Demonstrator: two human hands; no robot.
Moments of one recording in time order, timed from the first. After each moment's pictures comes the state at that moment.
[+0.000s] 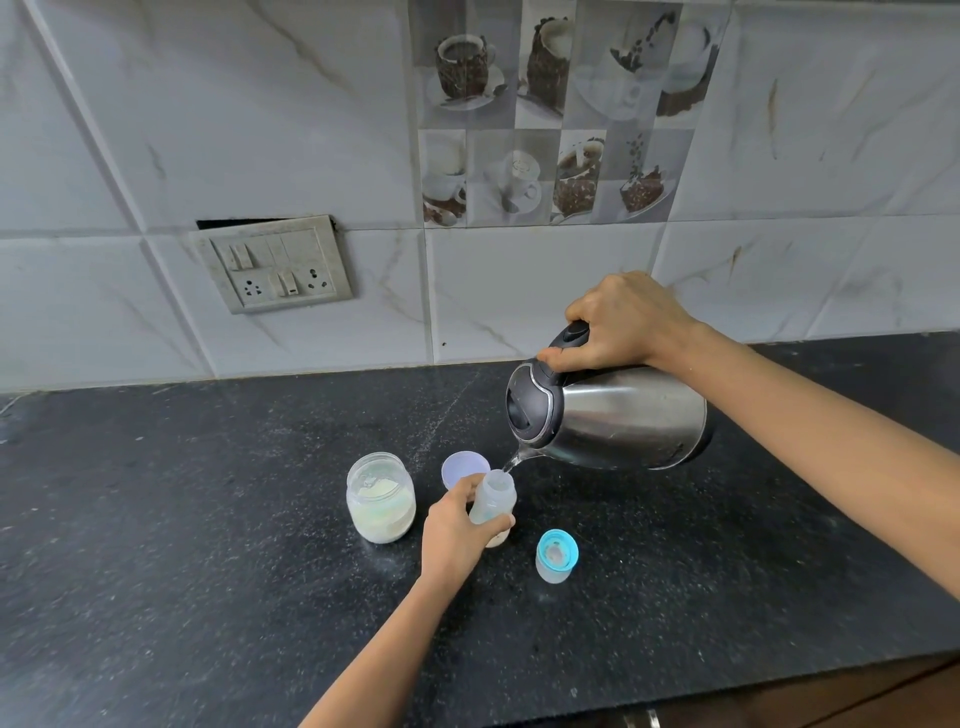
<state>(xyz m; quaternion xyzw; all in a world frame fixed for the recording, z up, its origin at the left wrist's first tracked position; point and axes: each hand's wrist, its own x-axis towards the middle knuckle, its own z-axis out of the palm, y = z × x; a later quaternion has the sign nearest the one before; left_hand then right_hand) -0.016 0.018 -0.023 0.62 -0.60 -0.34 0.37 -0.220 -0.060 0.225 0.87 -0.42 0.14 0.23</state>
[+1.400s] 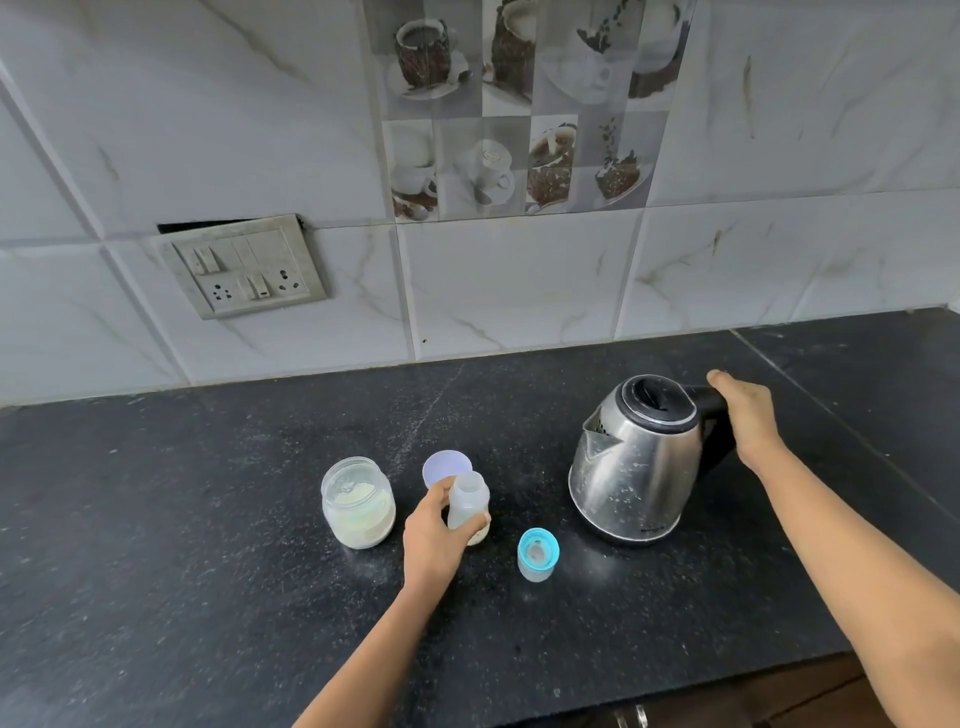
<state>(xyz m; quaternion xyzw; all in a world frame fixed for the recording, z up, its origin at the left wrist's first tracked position) -0.022 0.015 -0.038 0.64 -0.56 -0.35 0.40 -0.407 -0.055 0.058 0.39 -0.66 0.56 -0.32</state>
